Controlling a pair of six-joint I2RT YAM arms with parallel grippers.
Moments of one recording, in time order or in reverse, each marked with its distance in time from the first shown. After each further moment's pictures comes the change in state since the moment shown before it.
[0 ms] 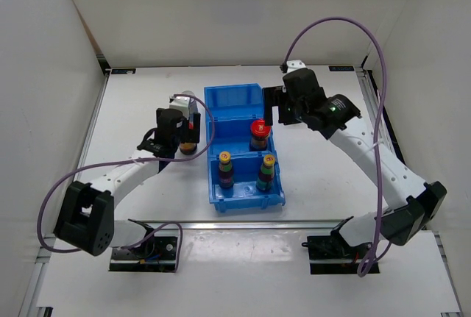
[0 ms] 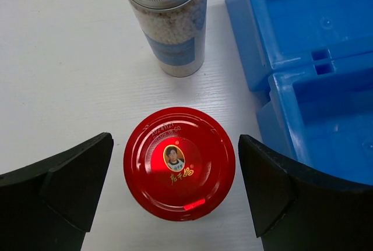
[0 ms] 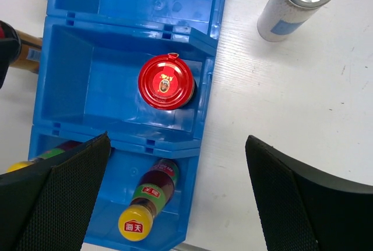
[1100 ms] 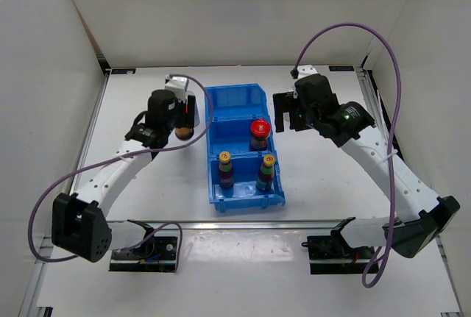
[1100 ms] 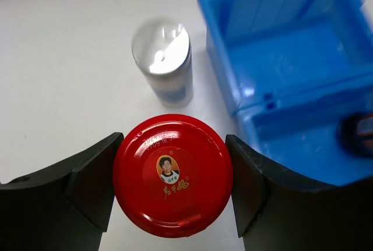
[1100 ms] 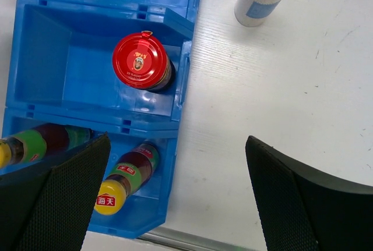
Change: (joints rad) left arm 0.027 -0.035 0.214 -0.225 0.088 0.044; right arm -0.024 -0.105 -0.064 -0.047 0.013 -0.047
